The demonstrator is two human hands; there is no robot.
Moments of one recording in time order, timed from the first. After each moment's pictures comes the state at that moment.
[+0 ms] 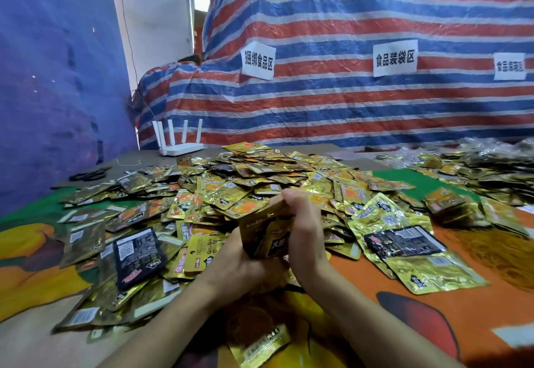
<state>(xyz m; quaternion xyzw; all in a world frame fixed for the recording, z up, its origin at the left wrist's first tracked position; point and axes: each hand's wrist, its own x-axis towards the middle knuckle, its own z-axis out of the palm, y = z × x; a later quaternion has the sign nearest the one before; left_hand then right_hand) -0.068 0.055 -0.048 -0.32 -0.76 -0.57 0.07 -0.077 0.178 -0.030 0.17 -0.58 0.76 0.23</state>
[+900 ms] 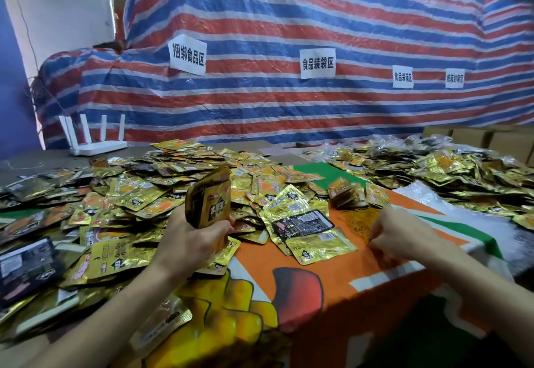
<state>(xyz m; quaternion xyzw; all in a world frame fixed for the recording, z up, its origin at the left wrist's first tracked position) -0.047 0.128 -0.023 -0.22 -0.72 -0.65 0.11 -0.004 0.479 -0.010 -0.19 -0.98 0.07 0.07</state>
